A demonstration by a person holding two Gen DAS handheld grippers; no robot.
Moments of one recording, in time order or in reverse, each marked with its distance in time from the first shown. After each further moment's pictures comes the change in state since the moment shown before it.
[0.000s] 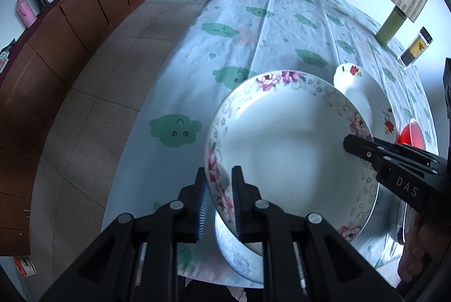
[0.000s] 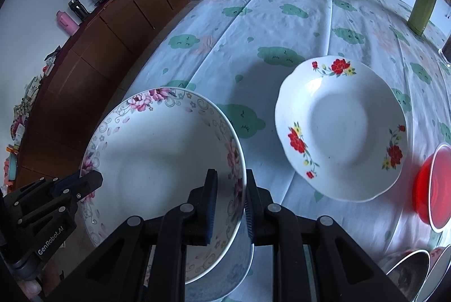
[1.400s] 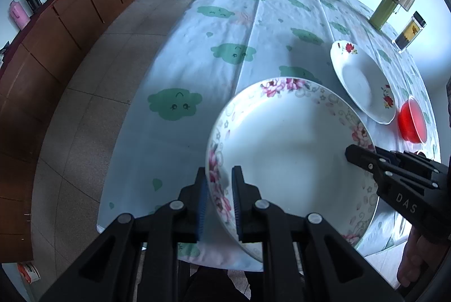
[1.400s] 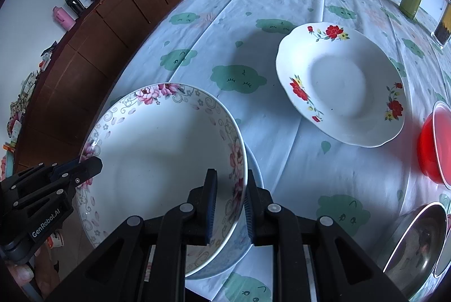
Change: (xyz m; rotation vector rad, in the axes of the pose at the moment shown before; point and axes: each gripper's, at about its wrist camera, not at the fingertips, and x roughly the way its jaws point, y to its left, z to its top) left arm 0.006 0.006 -0.027 0.038 0.029 -0.015; right arm 0.002 0.009 -0.047 0.018 0.022 -0.021
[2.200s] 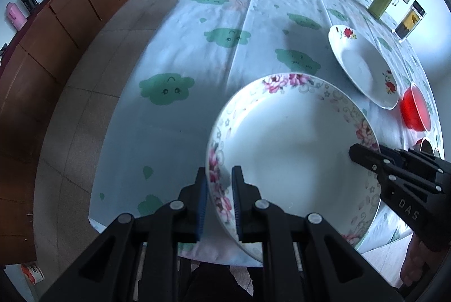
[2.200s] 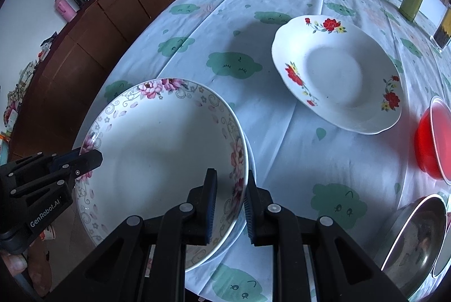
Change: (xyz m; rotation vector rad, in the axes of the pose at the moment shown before) left arm 0.012 -0.008 -0.012 0.021 0.030 0.010; right arm 0.005 -0.004 -0.018 -0.039 0.006 -0.024
